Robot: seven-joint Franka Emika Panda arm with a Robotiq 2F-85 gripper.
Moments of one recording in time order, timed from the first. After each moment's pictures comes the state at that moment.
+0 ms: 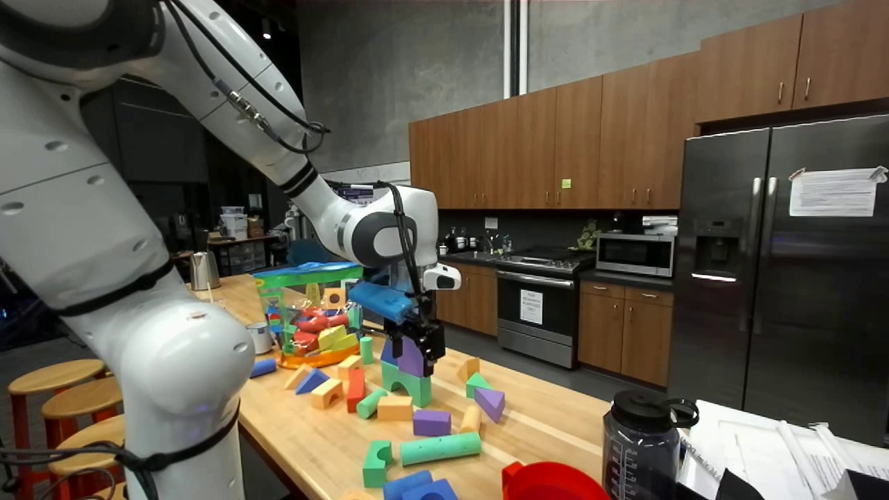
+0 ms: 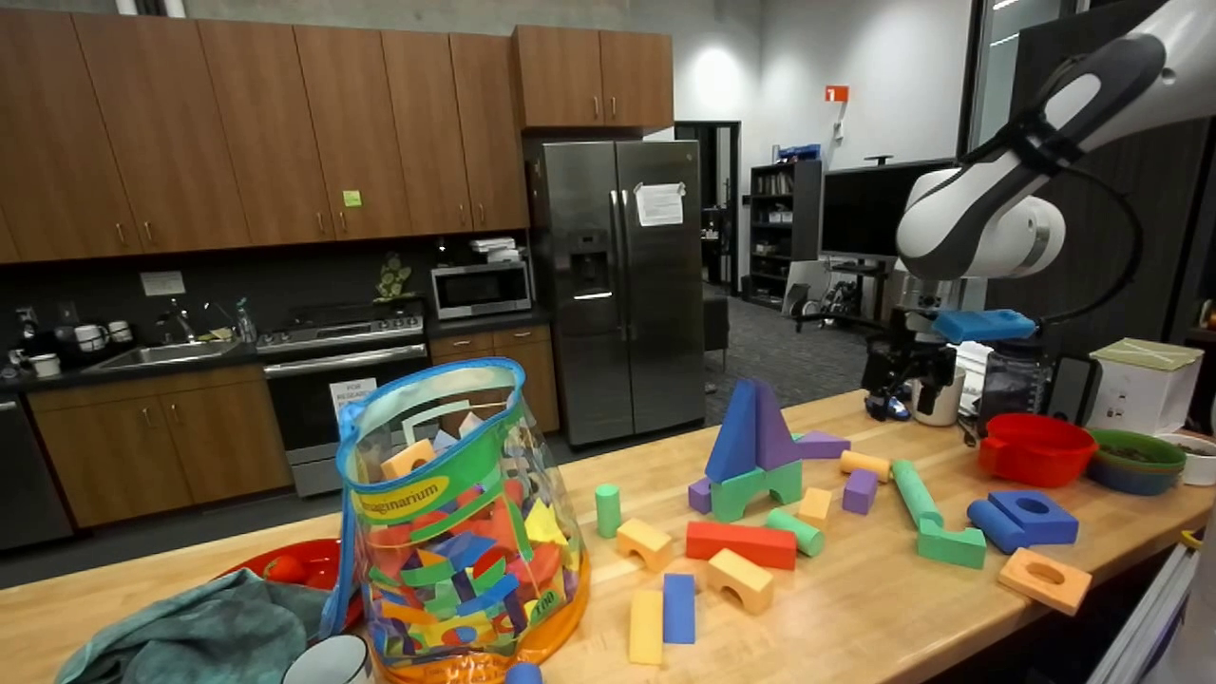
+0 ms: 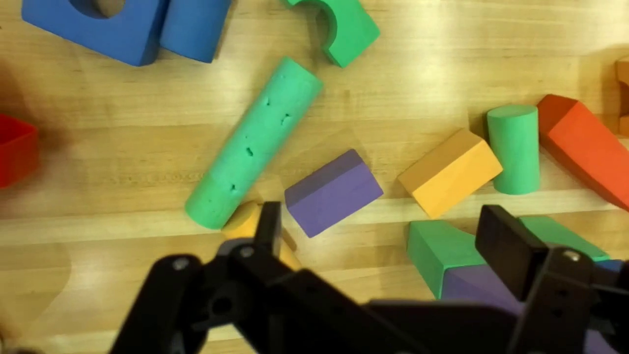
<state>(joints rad) -0.14 -0.43 -0.14 -2.79 0.08 2.41 -0.08</state>
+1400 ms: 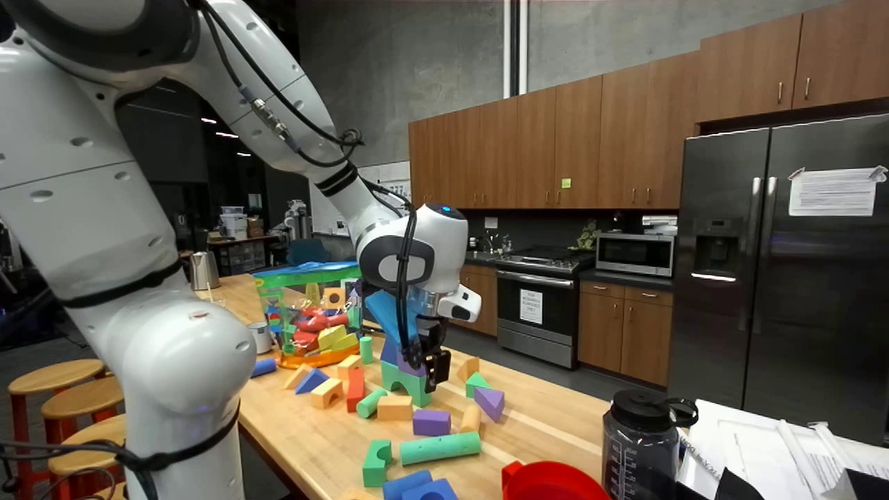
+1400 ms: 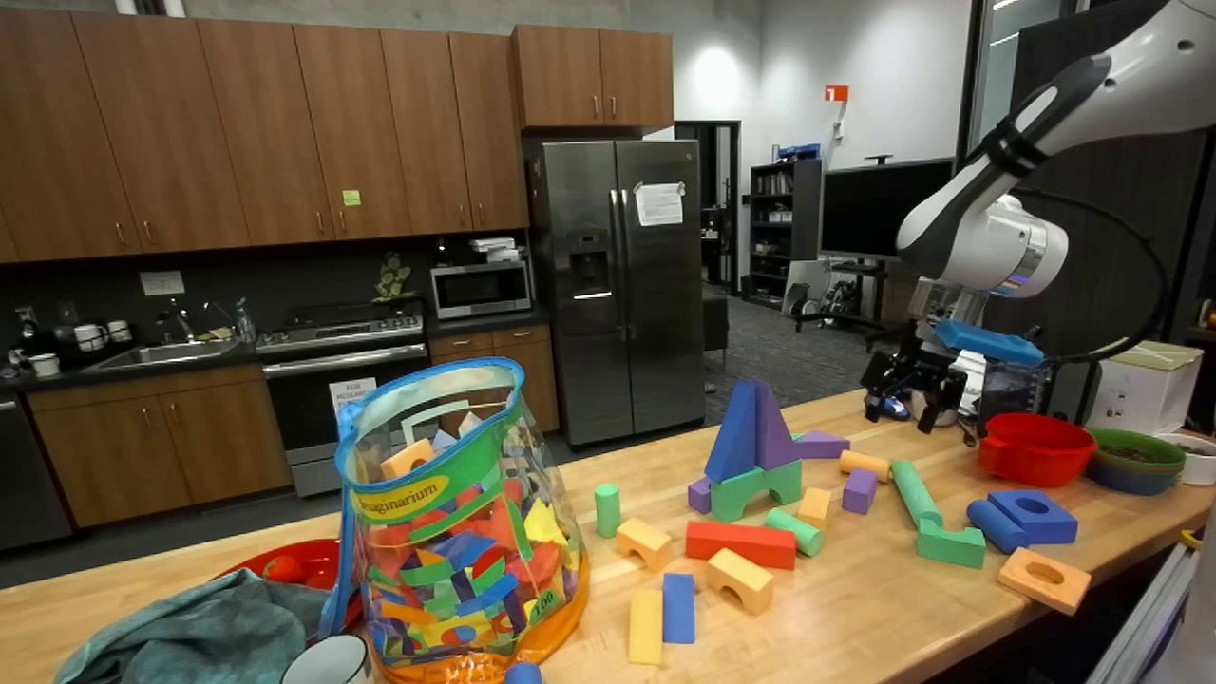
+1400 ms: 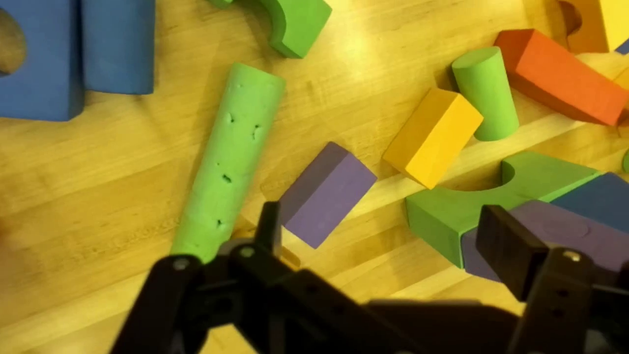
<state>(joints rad) -0.12 -0.33 -0.27 -2.78 0.40 2.46 -0.22</state>
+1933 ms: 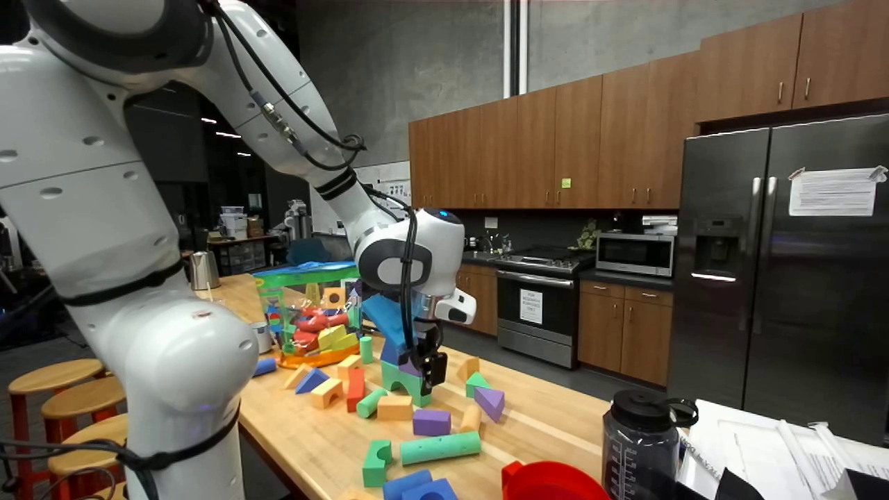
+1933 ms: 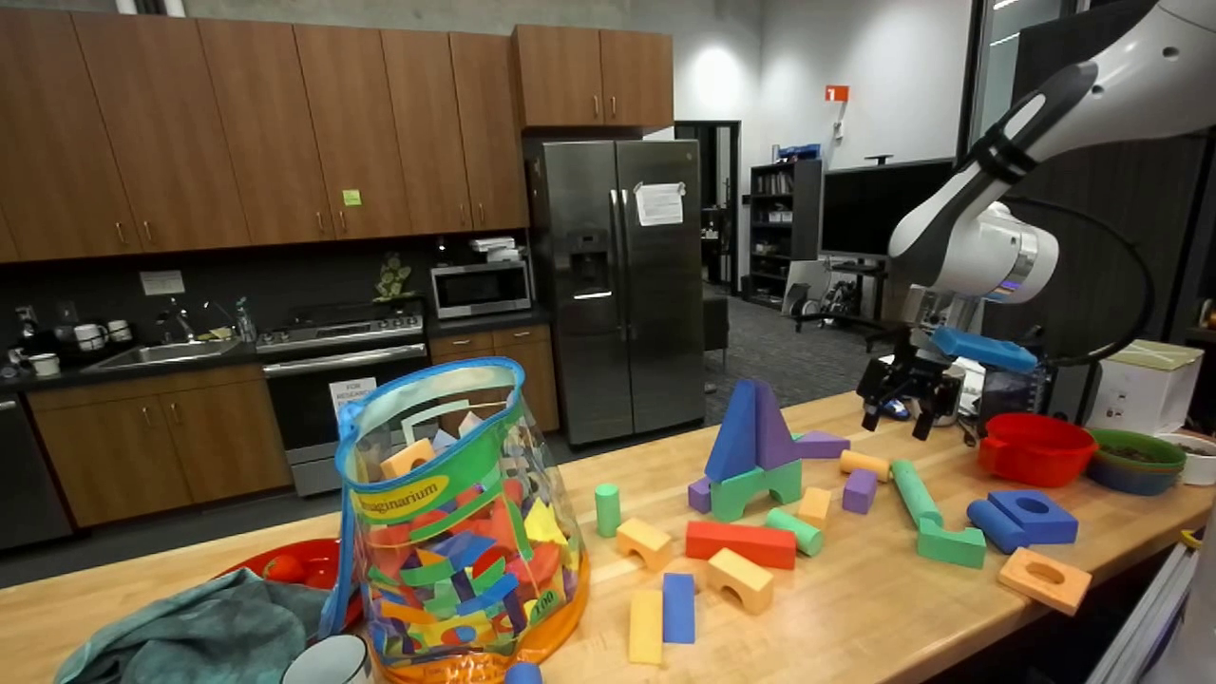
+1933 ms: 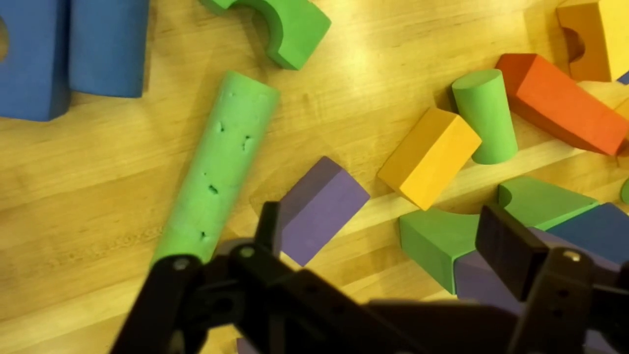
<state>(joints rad) -0.09 -0.30 -0.27 -2.78 0.40 2.46 -0.25</state>
